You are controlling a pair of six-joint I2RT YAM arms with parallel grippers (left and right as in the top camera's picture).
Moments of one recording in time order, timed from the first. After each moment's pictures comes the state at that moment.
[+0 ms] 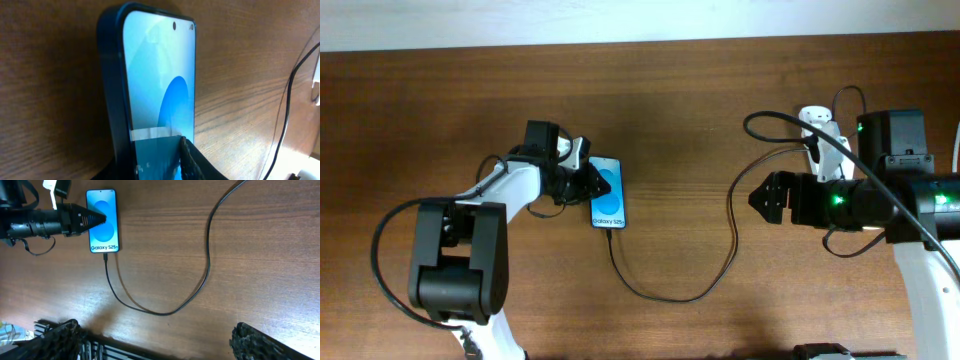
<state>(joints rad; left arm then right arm) -0.14 1.97 1.12 -0.41 0.59 -0.27 0.00 1.23 1.46 -1.42 -0.41 0.15</state>
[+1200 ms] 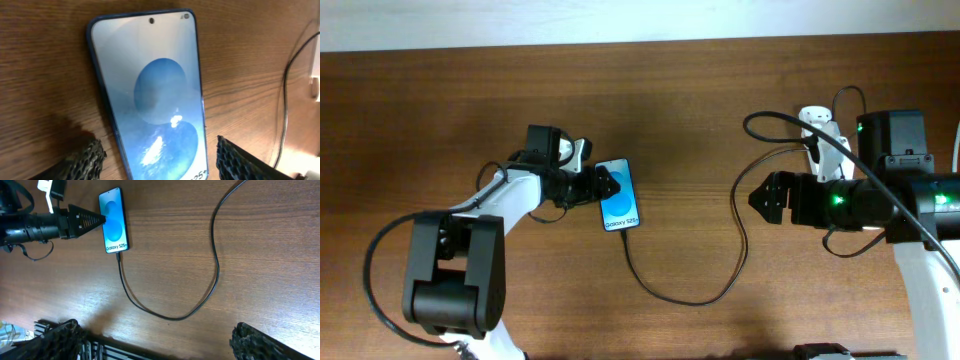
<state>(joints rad) -0.15 1.90 1.06 -0.38 0.56 -0.27 0.00 1.23 1.46 -1.42 -0.41 0.15</state>
